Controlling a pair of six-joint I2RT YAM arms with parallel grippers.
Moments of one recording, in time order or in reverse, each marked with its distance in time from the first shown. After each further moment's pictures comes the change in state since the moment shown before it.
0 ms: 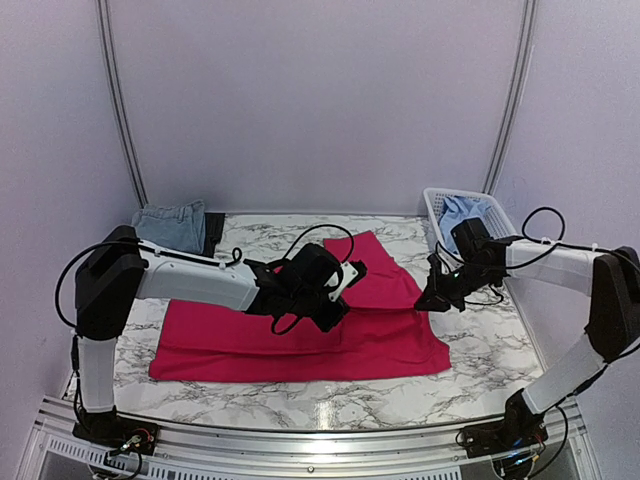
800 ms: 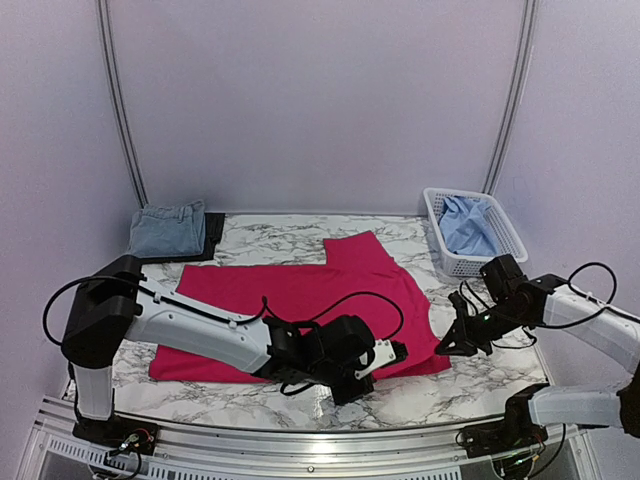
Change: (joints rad) left arm -0.313 -0.006 -0.068 -0.018 0.019 0.067; right arm 0.000 -0.441 -0.320 -0.204 -0.064 -0.033
